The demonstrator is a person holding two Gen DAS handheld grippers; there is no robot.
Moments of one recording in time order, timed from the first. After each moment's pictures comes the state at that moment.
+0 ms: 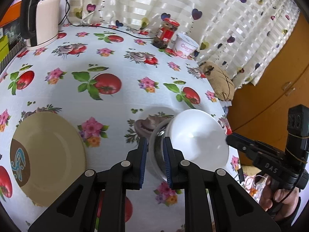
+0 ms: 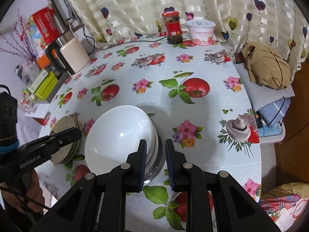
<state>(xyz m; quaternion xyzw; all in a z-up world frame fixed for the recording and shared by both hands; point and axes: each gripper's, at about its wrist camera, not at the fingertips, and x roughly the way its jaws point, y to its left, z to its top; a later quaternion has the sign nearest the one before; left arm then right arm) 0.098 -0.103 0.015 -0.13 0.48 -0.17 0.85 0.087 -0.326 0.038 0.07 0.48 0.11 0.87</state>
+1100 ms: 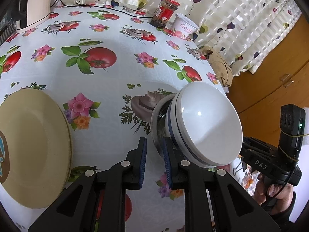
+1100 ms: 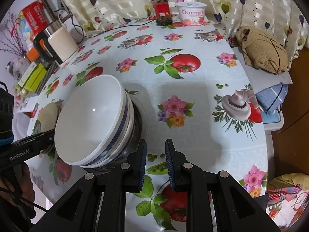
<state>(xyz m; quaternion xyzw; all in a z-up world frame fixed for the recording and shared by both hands) 0.099 -0.111 -0.028 -0.13 0.52 -0.20 0.82 0.083 -0.336 -0.010 0.07 0.52 0.09 0.85</state>
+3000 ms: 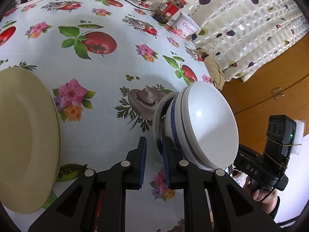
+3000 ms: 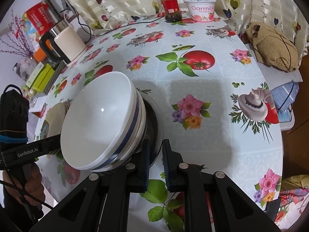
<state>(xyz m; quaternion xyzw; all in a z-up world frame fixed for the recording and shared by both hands) 0.108 -0.097 -0.047 -0.21 0.53 -0.23 0.79 0.088 -0.324 -0.018 0.08 0.52 0.12 0.84</state>
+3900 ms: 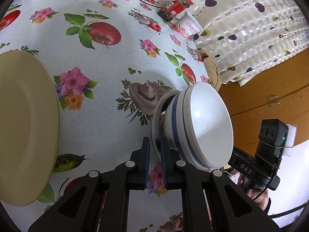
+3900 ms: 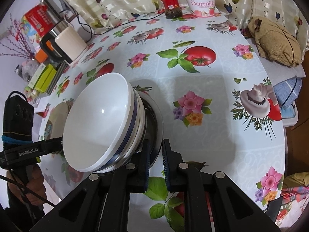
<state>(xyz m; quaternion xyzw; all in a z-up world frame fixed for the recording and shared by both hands) 0.106 -0.089 -0.052 -0.25 0.55 -0.24 0.76 0.089 -0.330 -0.019 0.10 0.53 0.13 0.83</state>
